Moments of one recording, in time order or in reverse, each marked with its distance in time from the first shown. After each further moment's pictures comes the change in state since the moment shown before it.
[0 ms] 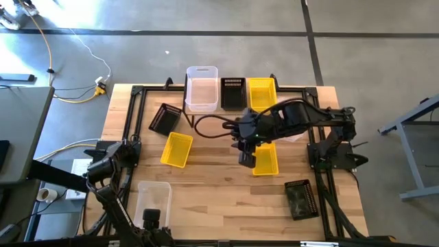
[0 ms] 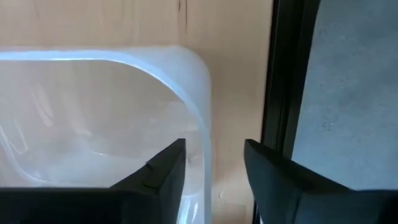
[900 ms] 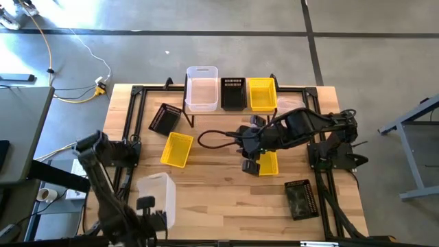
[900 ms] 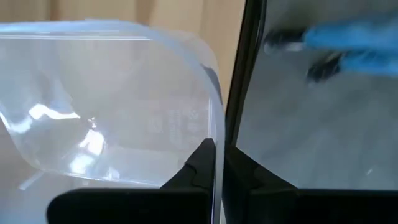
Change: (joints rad) left arm 0.069 -0.359 0.000 -0.015 -0.143 -0.132; right arm 0.079 0.000 0.000 -0.083 0.104 0.112
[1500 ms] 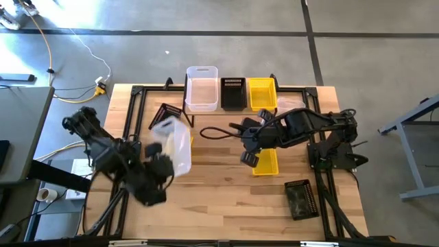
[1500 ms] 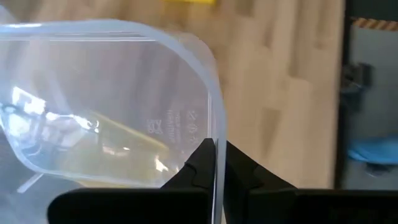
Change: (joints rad) left arm 0.323 -0.320 0.000 -0.169 -0.315 0.389; right arm -0.021 0.000 0.000 -0.092 0.157 0.121
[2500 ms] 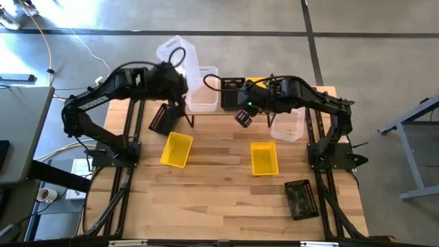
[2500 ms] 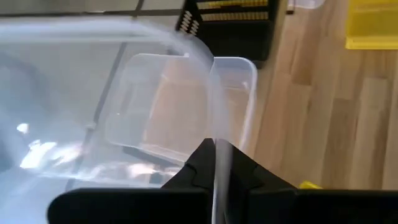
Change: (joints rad) left arm 0.977 -0.081 0.076 0.192 0.158 1.006; right arm -0.315 0.000 0.000 -0.002 0.051 -0.061
